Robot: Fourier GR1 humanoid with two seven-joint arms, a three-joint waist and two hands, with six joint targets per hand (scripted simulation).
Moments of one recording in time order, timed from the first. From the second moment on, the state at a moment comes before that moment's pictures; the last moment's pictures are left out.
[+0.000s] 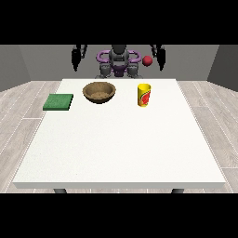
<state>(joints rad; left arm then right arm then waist) 0.00 0.08 -0.01 -1.57 -0.01 0.01 -0.02 -0.03 -0.10 0.01 -1.57 0.00 -0.05 0.00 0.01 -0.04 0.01</state>
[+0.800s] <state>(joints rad) 0.15 0.02 -0.15 -1.84 0.12 0.02 0.01 0.05 -0.10 -0.07 -1.67 -0.13 0.00 0.00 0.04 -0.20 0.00</state>
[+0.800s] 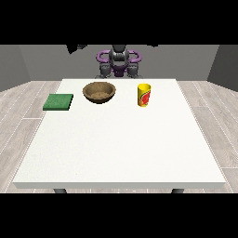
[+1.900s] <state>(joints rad) -0.29 0.13 0.09 -1.39 0.02 0.01 -0.31 -0.26 -0.21 -0.19 -1.38 -0.17 0.14 -0.25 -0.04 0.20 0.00</state>
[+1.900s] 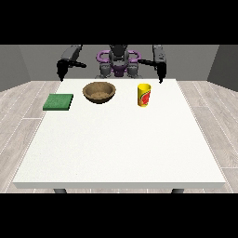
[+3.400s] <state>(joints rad) -0.55 0.14 0.19 -0.76 -0.18 0.42 -0.78 -0.37 -0.38 -0.32 -1.17 -0.27 0.36 -0.40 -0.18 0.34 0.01</state>
